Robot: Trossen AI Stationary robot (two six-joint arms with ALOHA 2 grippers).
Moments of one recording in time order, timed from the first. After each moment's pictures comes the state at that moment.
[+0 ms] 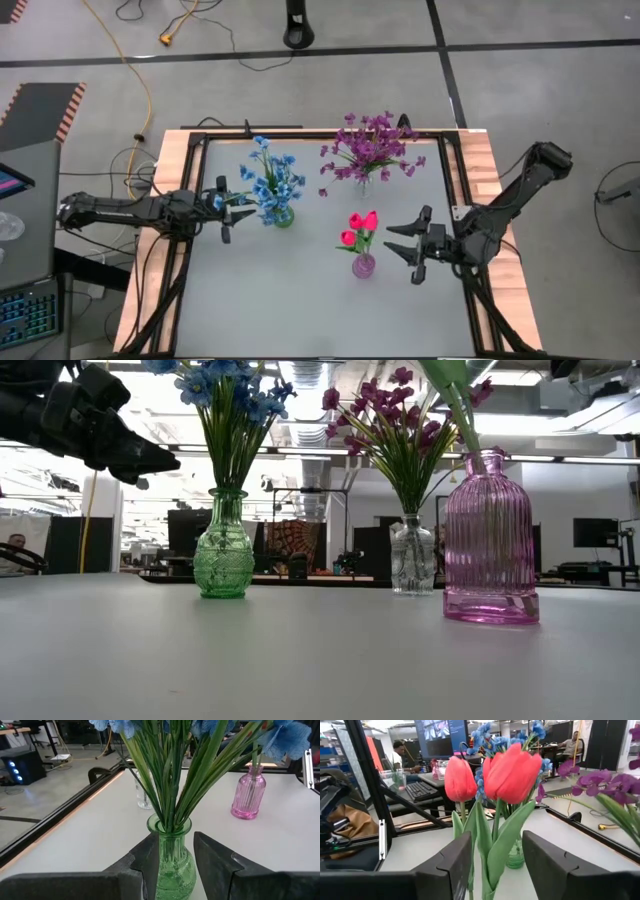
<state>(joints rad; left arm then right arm) -0.02 0.30 0.15 -0.02 -0.22 -0.03 0.77 1.02 0.56 0.46 1.02 0.12</state>
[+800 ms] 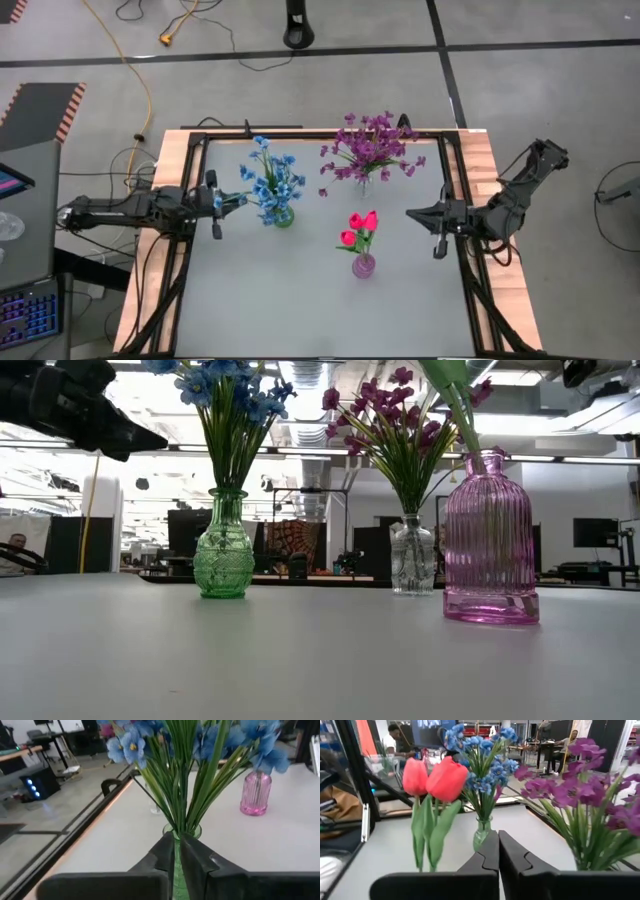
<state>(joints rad) -0.02 0.20 0.26 -0.25 -0.25 0.09 0.77 0.61 0.56 -0.04 1.02 0.12</state>
